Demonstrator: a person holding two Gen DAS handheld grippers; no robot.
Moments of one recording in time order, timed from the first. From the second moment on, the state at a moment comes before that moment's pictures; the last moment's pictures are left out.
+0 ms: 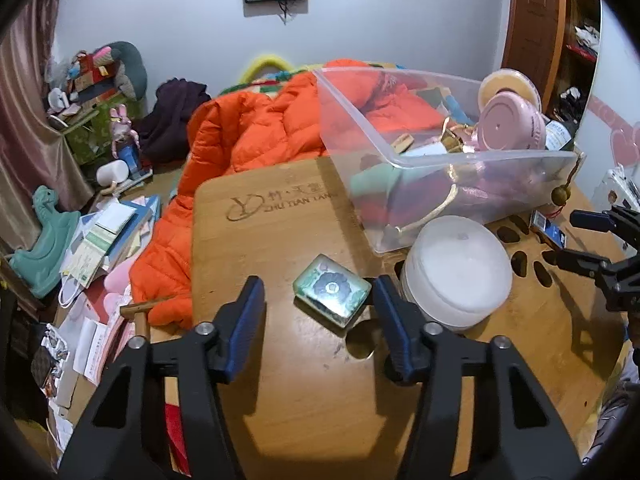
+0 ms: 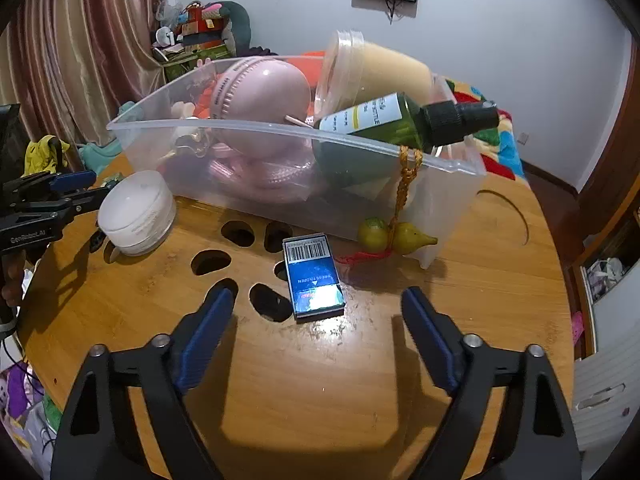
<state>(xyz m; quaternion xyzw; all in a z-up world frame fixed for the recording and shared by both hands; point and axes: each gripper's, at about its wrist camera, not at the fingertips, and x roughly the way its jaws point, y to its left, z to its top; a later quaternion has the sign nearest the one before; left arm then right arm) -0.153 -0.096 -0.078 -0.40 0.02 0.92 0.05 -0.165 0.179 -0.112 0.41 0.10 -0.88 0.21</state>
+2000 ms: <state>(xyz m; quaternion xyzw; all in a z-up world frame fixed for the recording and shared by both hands) -0.129 -0.039 0.017 -0.27 -0.04 0.96 0.08 -0.153 0.197 -0.022 0.29 0.06 -0.91 0.27</state>
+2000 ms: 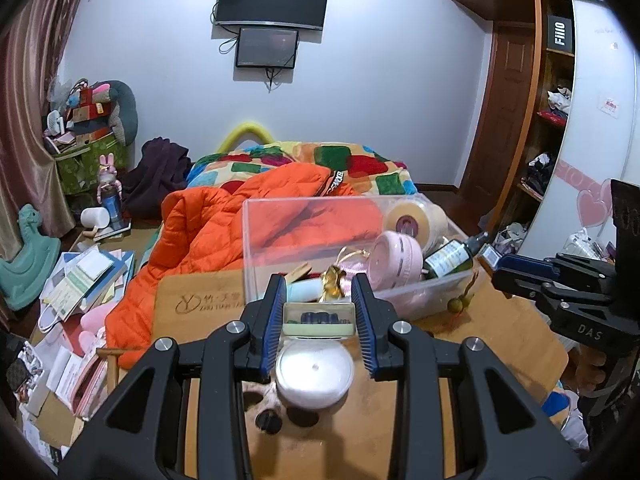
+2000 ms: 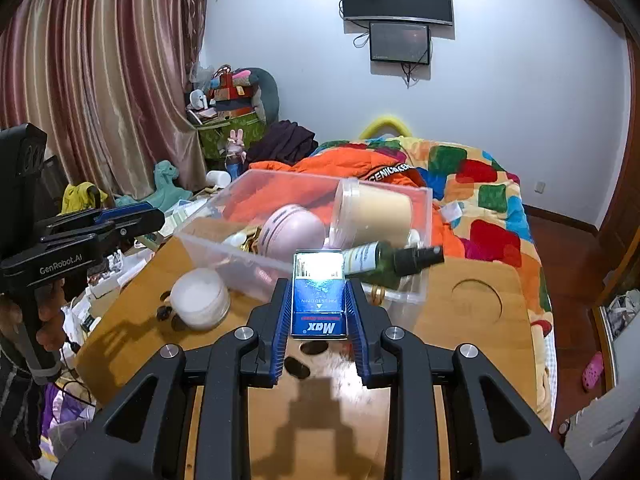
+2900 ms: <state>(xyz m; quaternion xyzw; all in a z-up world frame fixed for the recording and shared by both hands) -0.192 -0.047 -0.003 -0.30 -0.04 0.95 0.09 -0.215 0.100 -0.025 0.29 0.13 -0.89 0.34</state>
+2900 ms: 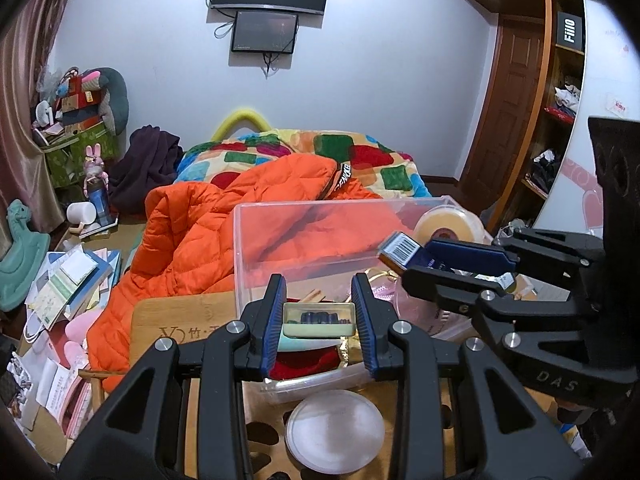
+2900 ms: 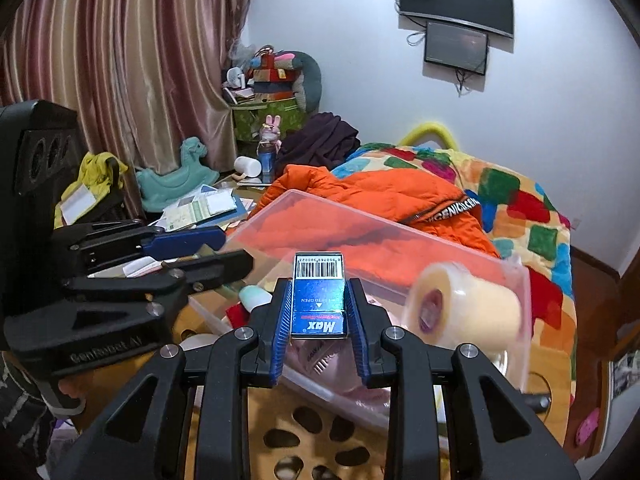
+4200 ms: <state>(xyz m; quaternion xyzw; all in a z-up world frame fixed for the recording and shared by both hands) -0.122 -0.041 0.021 -0.26 -0.02 0.96 0.07 -0.166 0.194 0.013 0.26 0.07 -0.93 0.25</state>
